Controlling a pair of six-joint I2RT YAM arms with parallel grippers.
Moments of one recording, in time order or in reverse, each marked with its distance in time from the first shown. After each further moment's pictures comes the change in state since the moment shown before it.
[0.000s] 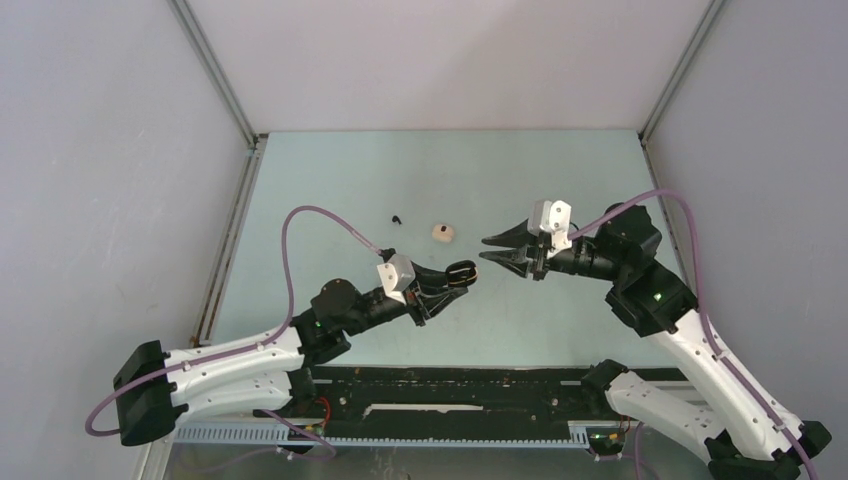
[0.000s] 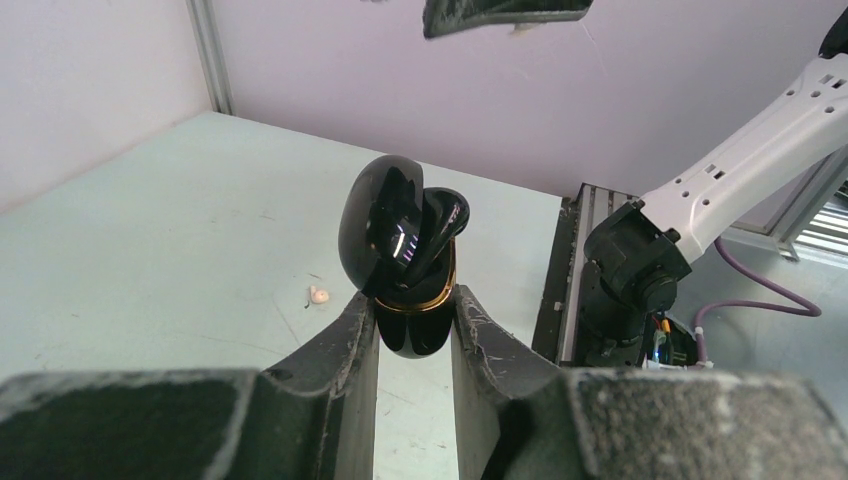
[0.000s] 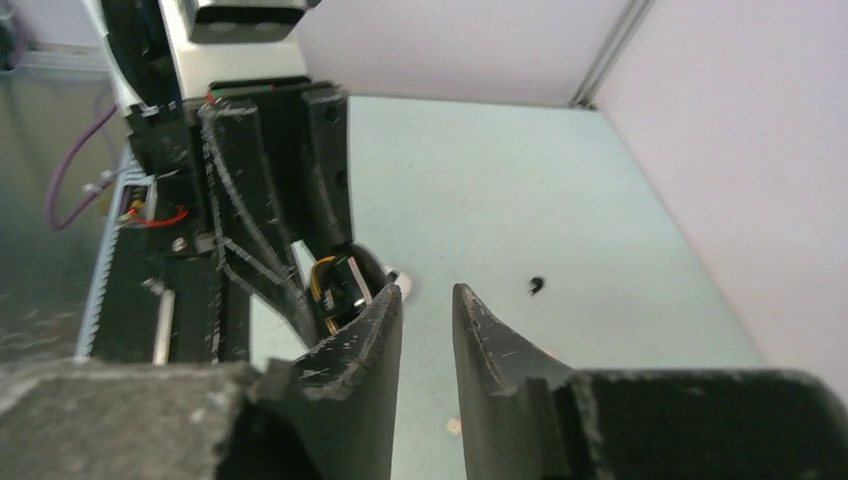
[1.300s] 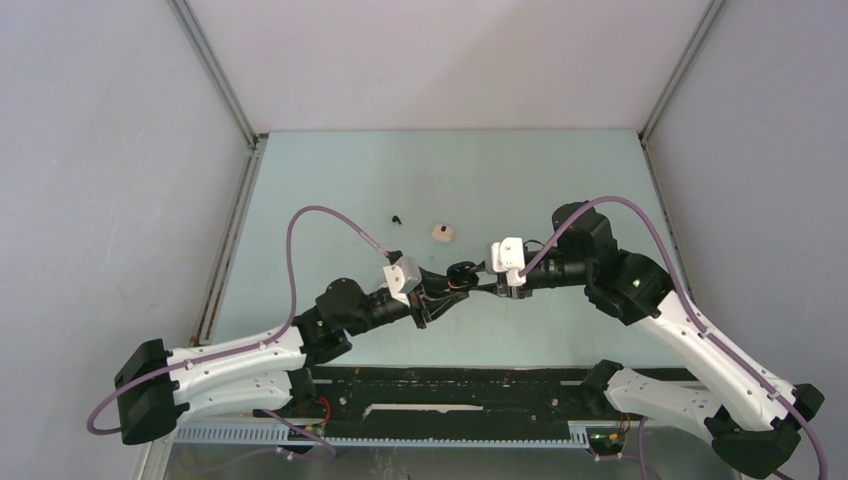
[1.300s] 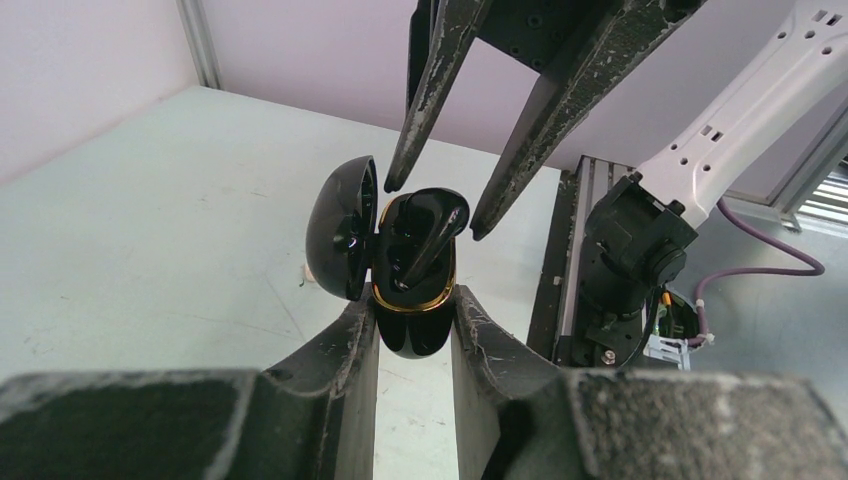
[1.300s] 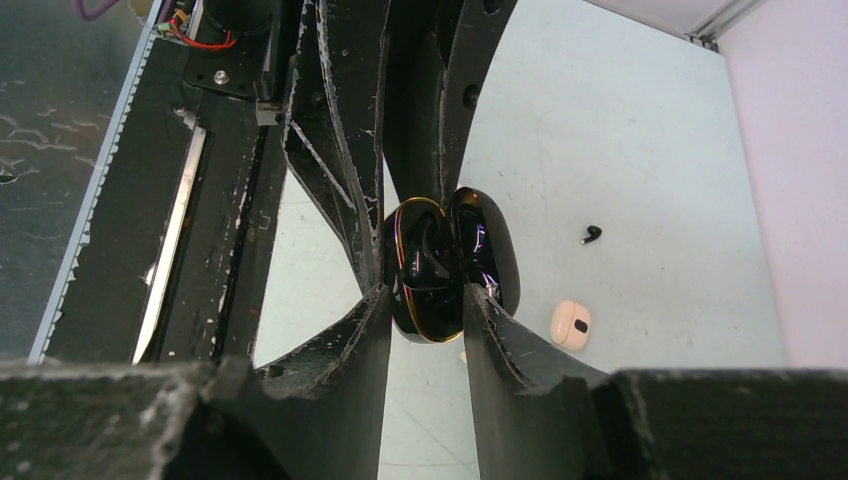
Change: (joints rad) left arm 0.000 0.014 0.000 -0.038 0.020 0.010; right arm 0.132 0.117 0.089 -0.400 0.015 -0.412
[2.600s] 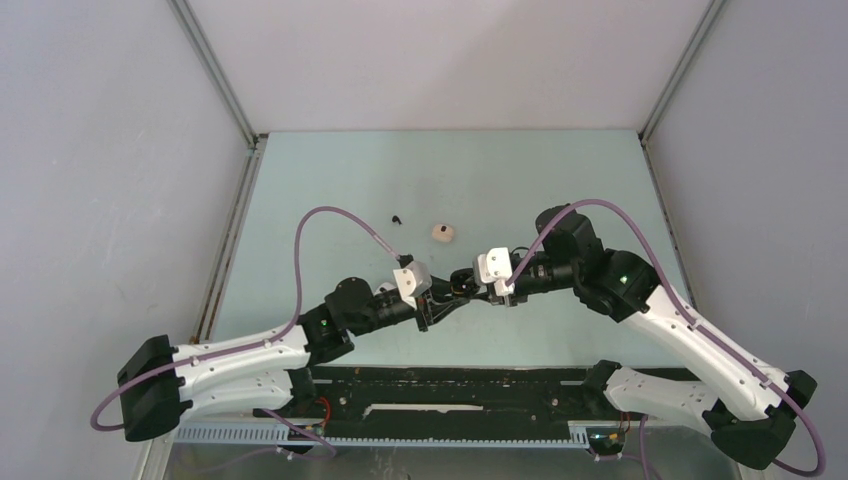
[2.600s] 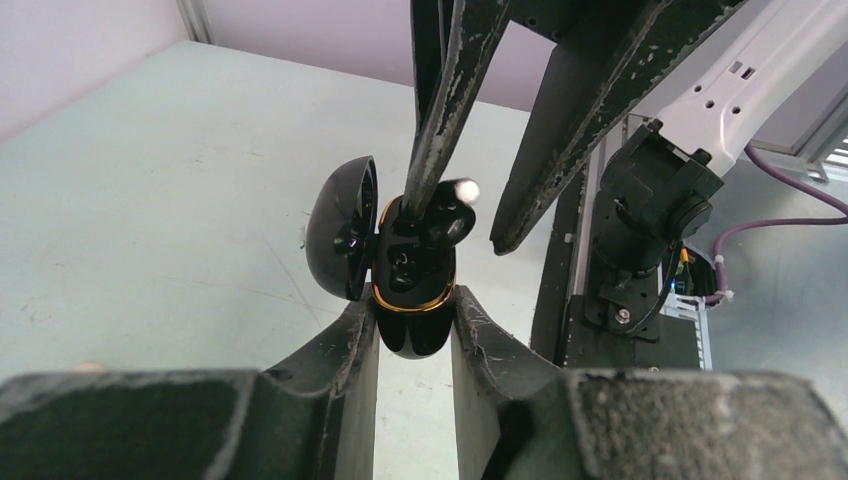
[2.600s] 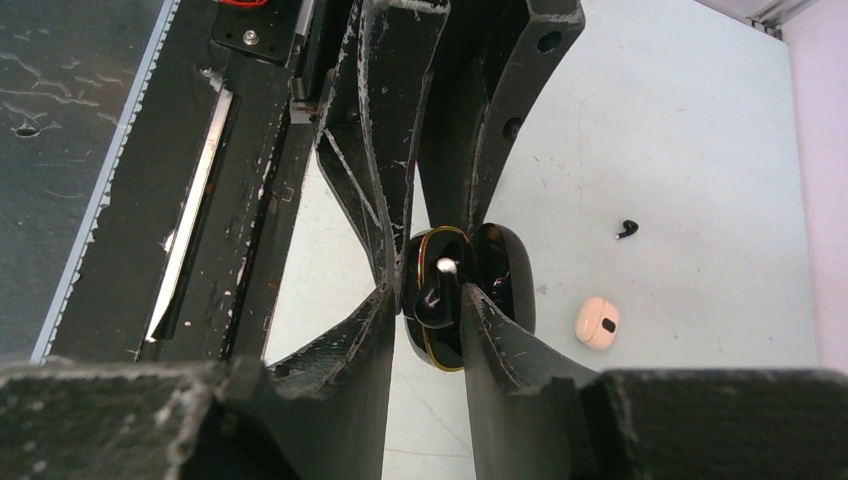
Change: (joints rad) left arm -0.004 0.031 0.000 -0.056 0.012 0.040; right arm 0.047 0.043 0.000 -0.063 0.014 -0.063
